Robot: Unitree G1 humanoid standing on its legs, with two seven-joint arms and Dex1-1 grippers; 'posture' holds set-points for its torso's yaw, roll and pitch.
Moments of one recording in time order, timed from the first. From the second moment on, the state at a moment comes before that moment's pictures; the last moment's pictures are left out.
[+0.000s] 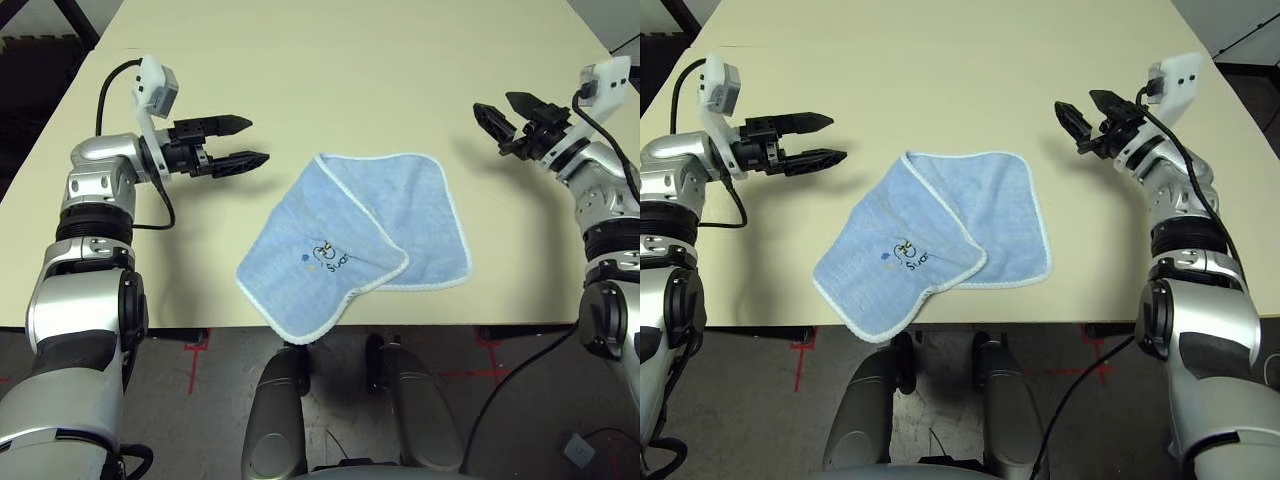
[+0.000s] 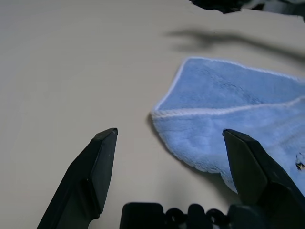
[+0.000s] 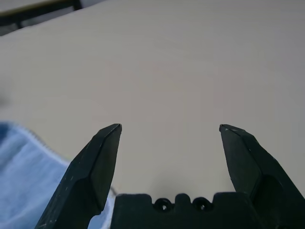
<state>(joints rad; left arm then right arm) -1.07 0.66 0.09 0.93 -0.22 -0.02 -1.50 -1.07 -0.59 -0.19 0.97 0.25 0.03 0.95</state>
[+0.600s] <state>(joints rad) -1.03 0.65 0.10 0.91 -0.22 -0.13 -1.51 -1.22 -0.58 0.10 1.07 -0.03 0.21 1.08</state>
